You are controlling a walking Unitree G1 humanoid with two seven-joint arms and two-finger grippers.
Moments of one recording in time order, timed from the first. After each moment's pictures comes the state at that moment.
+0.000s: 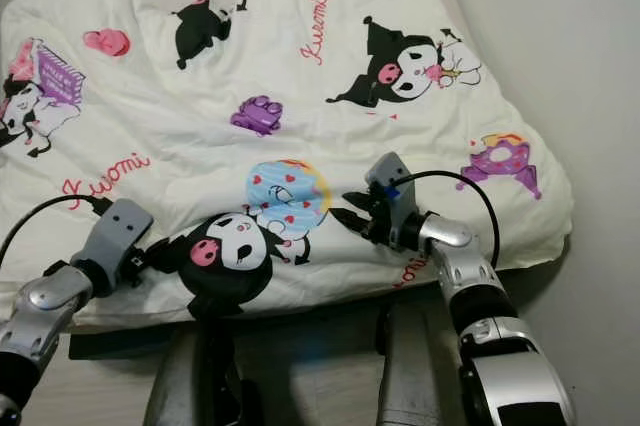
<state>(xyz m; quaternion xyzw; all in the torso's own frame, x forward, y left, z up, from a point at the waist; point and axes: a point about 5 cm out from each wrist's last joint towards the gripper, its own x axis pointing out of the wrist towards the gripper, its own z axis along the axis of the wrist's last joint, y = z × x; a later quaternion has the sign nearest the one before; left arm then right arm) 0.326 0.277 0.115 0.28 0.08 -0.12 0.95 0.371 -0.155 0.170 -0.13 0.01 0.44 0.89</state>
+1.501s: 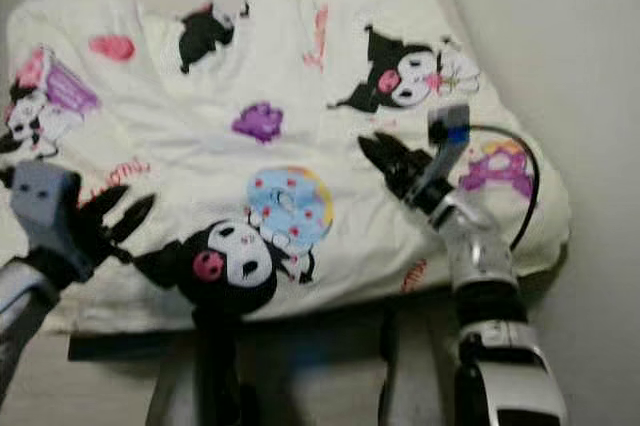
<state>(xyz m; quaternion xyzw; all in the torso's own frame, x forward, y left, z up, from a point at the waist) 0.288 0.257 0.197 0.06 -0.08 -0.02 0.99 0.376 -0.178 0.203 0.09 -0.10 0.22 0.97</state>
